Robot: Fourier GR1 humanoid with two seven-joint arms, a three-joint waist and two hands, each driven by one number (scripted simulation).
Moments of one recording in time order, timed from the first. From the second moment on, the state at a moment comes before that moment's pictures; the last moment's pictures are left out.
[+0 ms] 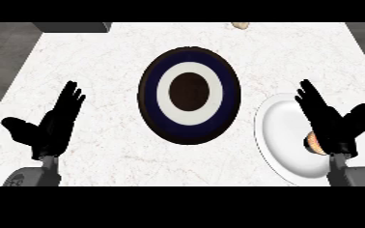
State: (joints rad) left arm -0.08 0.34 -0.06 -1.32 0.41 0.11 -0.09; right arm -0.08 -0.38 0.05 -1.40 -0.32 -0.05 0.11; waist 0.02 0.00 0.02
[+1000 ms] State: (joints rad) left arm -0.24 0.48 -0.10 -1.54 0.26 0.10 0.00; right arm -0.18 -0.20 0.18 -1.34 0.22 -0.67 -0.07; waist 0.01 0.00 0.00
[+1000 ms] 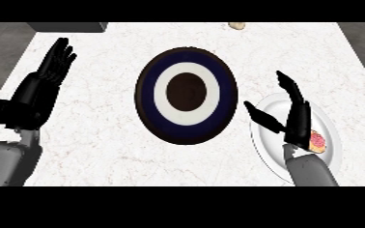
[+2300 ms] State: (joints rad) left arm -0.27 0.46 -0.07 -1.57 0.22 0.09 0.07; right arm -0.25 -0.58 0.27 -1.72 0.37 0.12 1.08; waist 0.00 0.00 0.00
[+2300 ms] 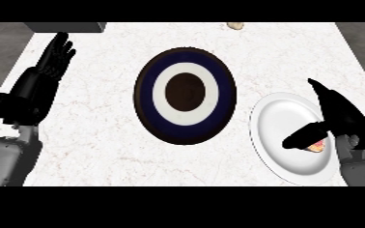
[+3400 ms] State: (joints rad) left arm -0.27 0.41 -0.02 -1.57 0.18 0.04 0.06; right arm -0.17 -0.56 0.22 -1.55 0.41 0.21 1.06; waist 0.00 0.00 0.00
